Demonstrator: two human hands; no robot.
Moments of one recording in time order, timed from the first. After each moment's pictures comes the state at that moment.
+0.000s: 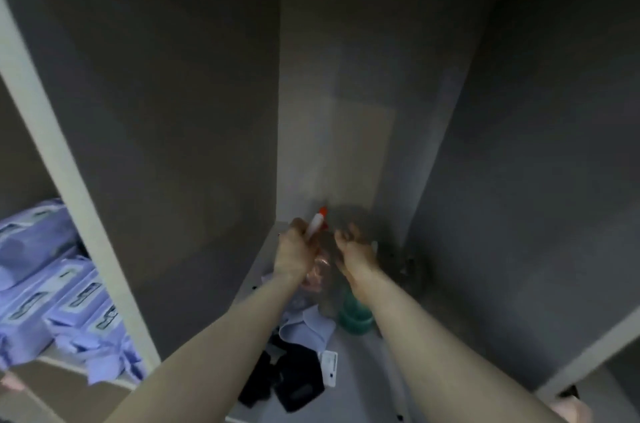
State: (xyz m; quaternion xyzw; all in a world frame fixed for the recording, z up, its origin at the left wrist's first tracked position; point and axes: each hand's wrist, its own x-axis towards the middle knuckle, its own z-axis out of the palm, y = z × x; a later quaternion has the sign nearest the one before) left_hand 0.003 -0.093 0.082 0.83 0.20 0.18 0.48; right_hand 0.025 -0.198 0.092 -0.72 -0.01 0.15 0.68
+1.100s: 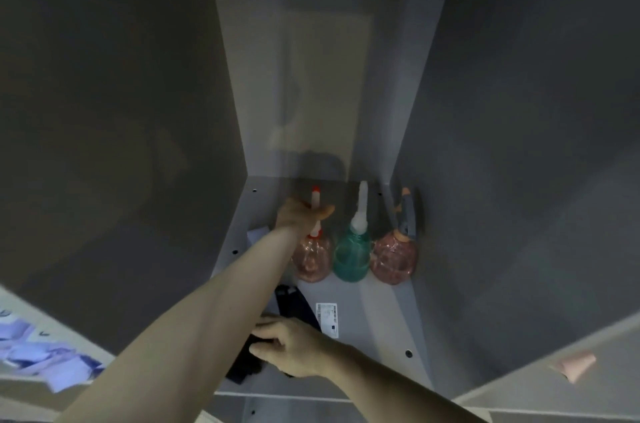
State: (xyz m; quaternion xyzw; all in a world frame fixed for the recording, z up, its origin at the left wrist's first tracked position) left_hand 0.052 -0.107 0.024 0.81 0.22 -0.06 0.55; right_hand -0.069 -0.187 -0.045 -0.81 -0.34 0.31 0.35
